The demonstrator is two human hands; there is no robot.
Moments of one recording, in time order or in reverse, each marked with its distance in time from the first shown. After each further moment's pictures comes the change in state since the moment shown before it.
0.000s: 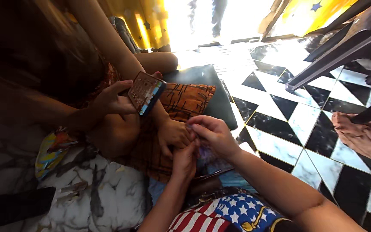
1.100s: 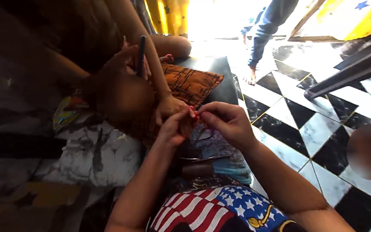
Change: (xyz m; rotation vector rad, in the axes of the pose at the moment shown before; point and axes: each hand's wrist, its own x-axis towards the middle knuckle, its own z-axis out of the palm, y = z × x) left_hand 0.002 0.038 0.000 -0.005 -0.106 -0.257; right_hand -0.025 -0.020 -0.032 -0.283 -0.236 -0.442
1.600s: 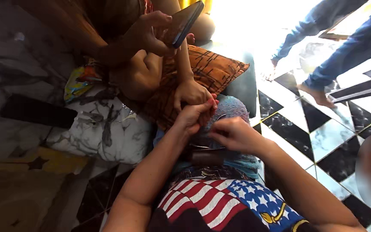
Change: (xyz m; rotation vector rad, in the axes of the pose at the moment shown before) left_hand 0.005 -0.012 -0.013 0.101 -0.032 0.069; right_hand -0.039 0.030 0.007 -0.448 -0.582 0.147
